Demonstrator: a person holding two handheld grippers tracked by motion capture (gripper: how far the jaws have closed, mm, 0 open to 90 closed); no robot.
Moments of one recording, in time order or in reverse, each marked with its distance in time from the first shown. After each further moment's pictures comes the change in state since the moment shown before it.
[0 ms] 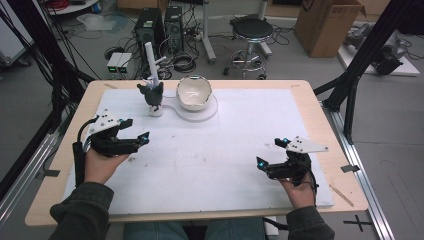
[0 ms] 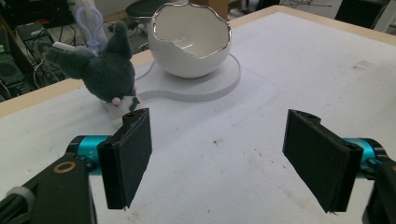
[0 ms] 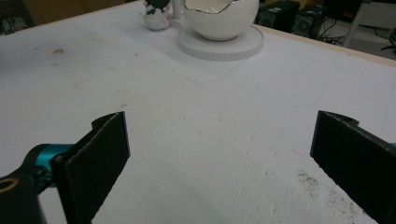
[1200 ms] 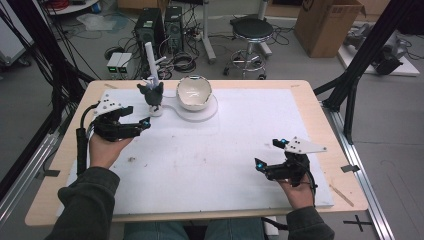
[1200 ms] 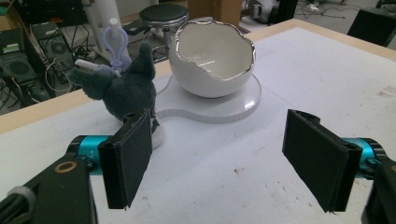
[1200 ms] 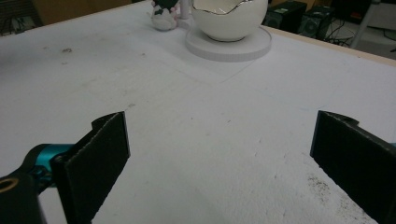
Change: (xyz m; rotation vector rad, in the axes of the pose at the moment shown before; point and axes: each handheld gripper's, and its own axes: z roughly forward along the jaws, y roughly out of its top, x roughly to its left) left arm 0.020 0.022 0.021 -0.015 0.039 -0.043; right arm 0.003 0.000 0.002 0.000 0.022 -0.006
